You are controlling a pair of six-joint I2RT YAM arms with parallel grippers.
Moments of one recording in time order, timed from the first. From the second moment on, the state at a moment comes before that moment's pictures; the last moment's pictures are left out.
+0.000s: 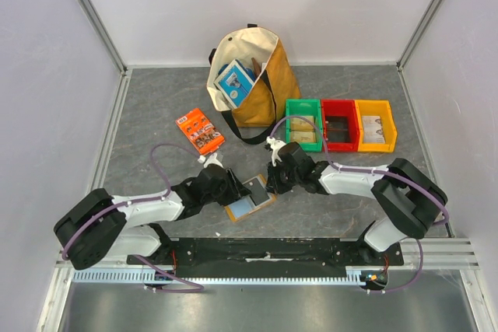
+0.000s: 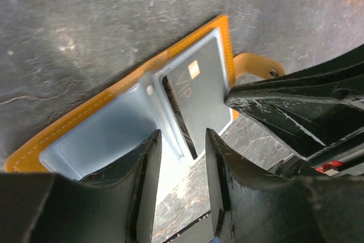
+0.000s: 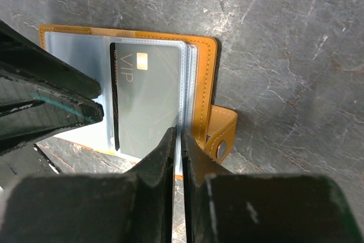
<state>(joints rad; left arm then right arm) -0.84 1.24 0.37 0.17 -0.02 -1.13 0.80 1.56 0.68 0.04 -0.22 0.41</state>
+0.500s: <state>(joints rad) -0.81 1.24 0.24 0.35 0.02 -1.19 0.80 1.56 0.64 0.12 -0.28 0.46</state>
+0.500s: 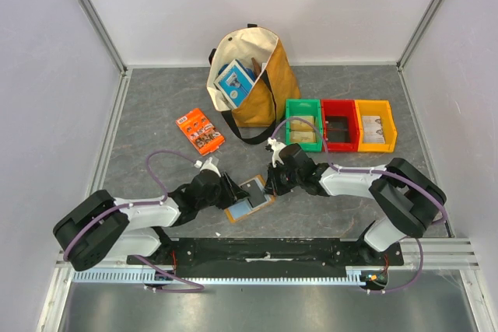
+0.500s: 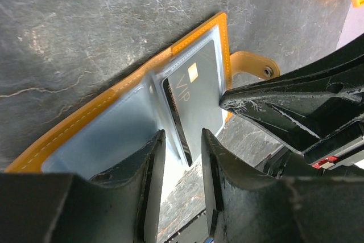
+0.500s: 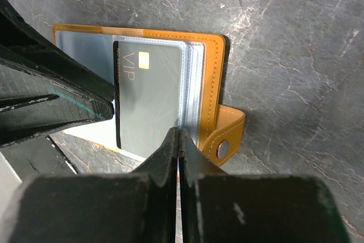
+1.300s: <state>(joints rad) -0.81 1.30 0.14 0.61 0.07 -1.21 0.80 1.58 0.64 0.14 -0.31 0.48</state>
